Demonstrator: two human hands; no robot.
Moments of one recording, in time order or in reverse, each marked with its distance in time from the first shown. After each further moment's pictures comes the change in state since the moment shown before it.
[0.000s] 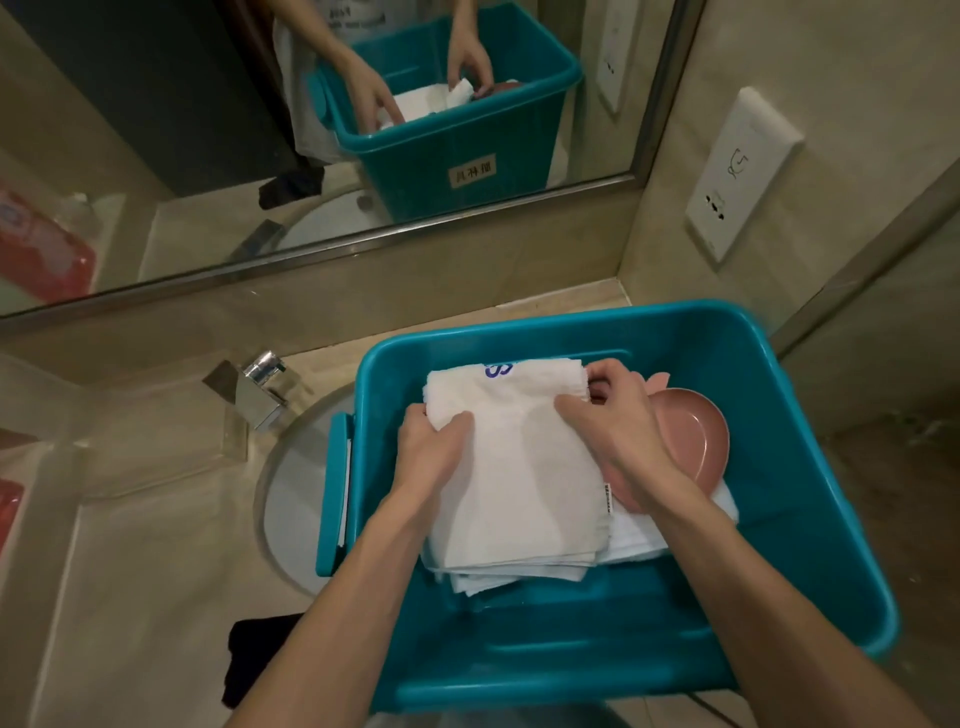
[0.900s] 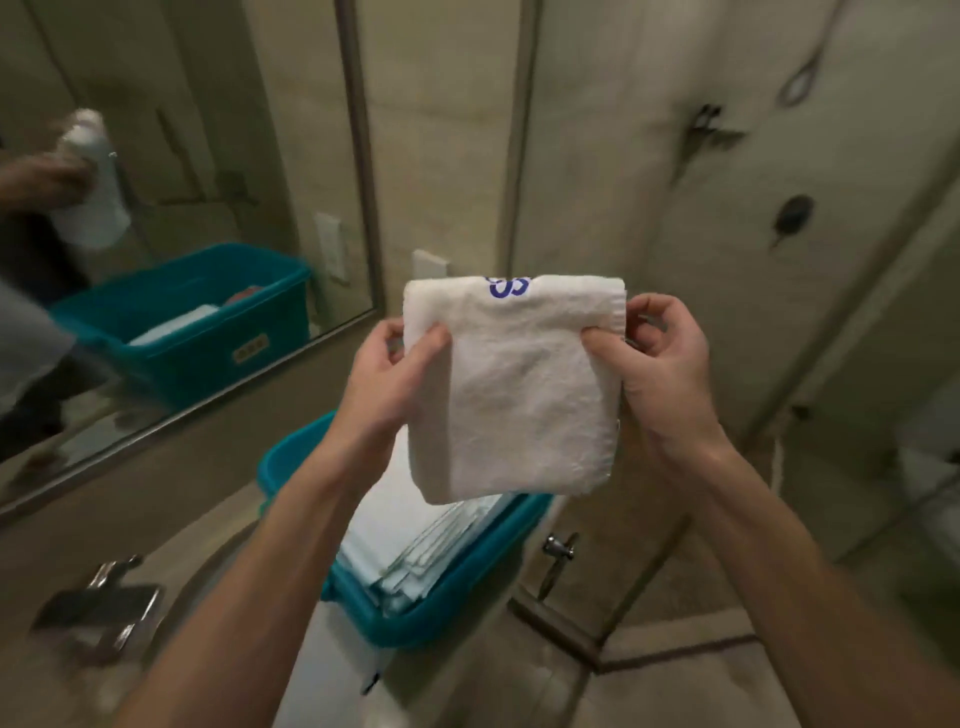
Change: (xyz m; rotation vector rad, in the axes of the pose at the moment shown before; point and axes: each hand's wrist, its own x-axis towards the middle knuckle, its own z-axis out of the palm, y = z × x) left_hand -0.179 0.094 -0.106 -0.205 -0.862 0.765; right_hand -0.335 -0.118 -0.013 0.297 0.787 -0.641
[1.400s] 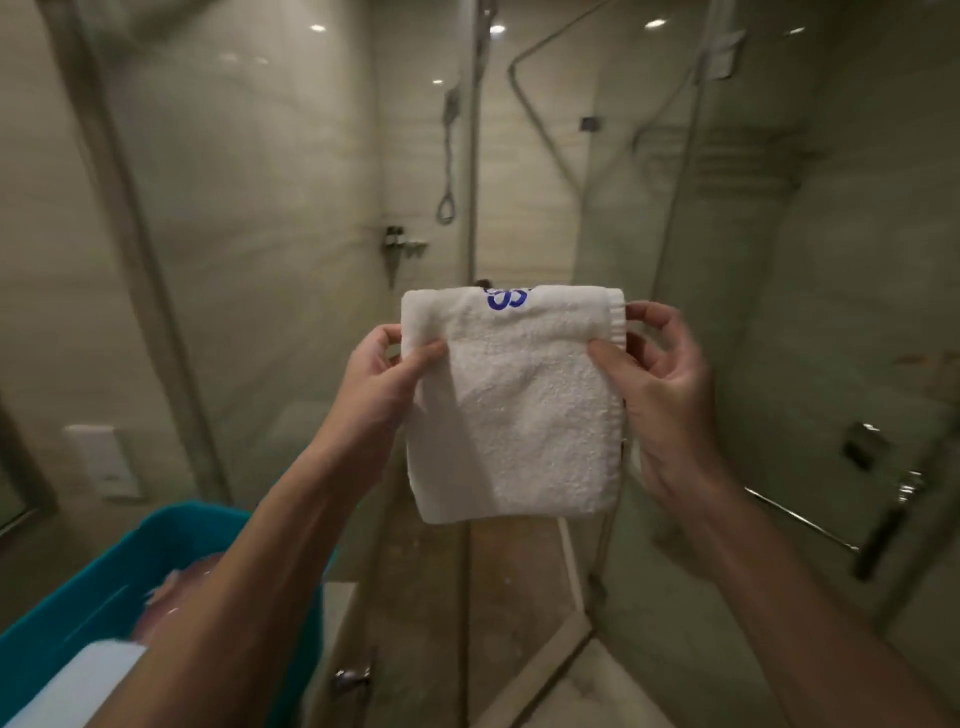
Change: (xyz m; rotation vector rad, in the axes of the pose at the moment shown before) left_hand -0.075 0.086 0.279 -0.175 -0.648 0.135; right_hand -0.084 -0.154 -0.240 -0.084 0.530 -0.308
